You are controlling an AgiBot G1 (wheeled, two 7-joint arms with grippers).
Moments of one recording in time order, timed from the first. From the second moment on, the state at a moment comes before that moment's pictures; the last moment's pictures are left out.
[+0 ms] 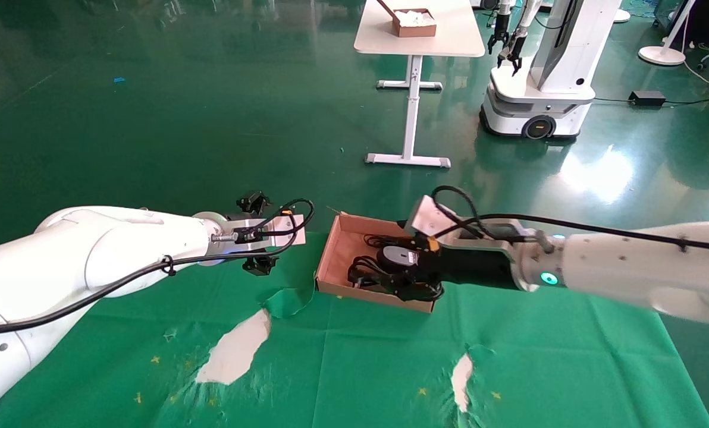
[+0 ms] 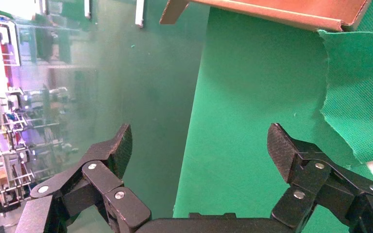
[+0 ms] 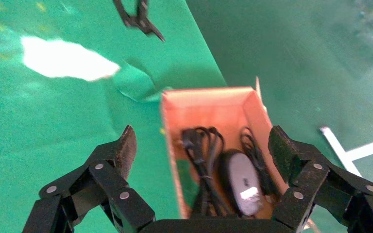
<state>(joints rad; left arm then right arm) -1.76 1.31 1.46 -0.52 1.87 0.51 -0.37 1.52 -1.13 -0.60 0.67 -1.47 -1.03 -0.01</state>
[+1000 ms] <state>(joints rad) -1.50 1.04 1.01 -0.81 1.44 0.88 -0.30 1.19 -0.74 -0.36 1.12 -0.92 -1.37 0.14</state>
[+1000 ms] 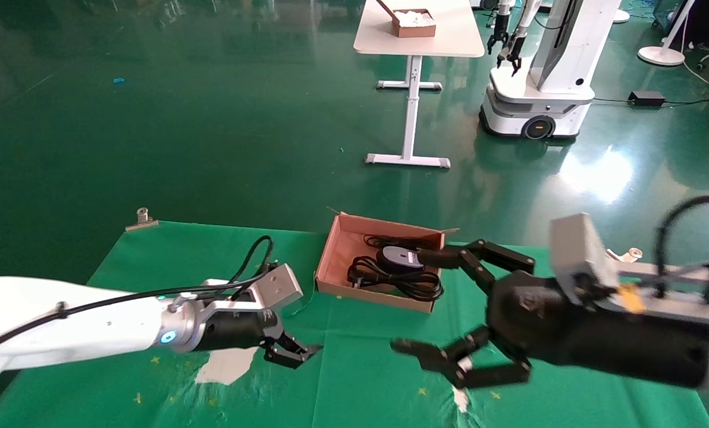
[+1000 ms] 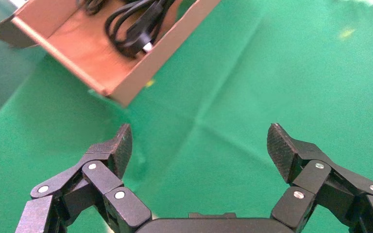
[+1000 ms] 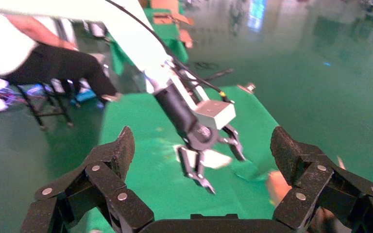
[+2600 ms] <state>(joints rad) -1.06 0.59 0.25 -1.30 0.70 1.52 -0.18 1.07 -0.61 -0.28 1.28 -0.73 -1.50 0.19</state>
